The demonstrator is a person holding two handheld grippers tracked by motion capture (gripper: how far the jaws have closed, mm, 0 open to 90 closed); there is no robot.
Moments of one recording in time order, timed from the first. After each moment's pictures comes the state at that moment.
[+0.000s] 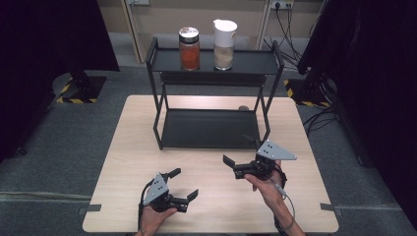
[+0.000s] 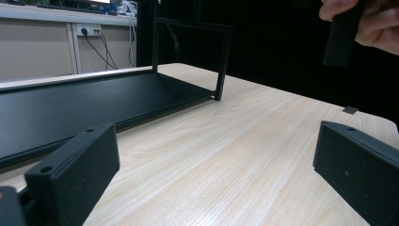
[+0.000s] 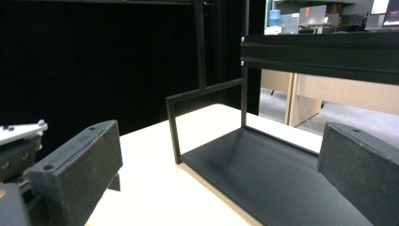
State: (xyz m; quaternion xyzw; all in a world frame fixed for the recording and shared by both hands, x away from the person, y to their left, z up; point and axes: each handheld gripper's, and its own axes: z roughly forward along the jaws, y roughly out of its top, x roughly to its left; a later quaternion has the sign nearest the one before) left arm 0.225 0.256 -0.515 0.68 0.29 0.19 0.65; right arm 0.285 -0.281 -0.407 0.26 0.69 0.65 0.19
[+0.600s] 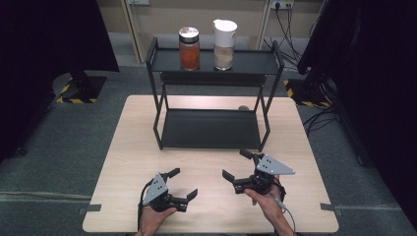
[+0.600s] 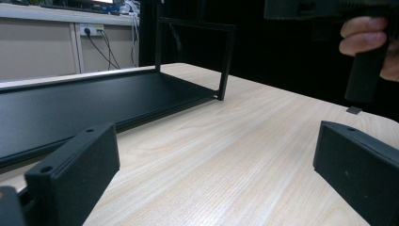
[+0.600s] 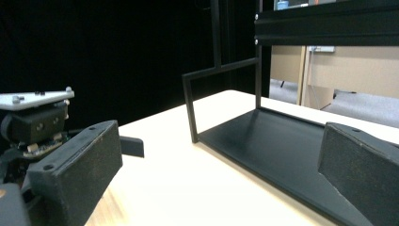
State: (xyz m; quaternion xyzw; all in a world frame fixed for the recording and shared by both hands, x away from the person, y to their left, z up) left arm 0.224 0.257 -0.515 0.68 0.29 0.20 0.65; right arm 0.265 -0.285 -0.438 0.26 0.70 0.65 0.17
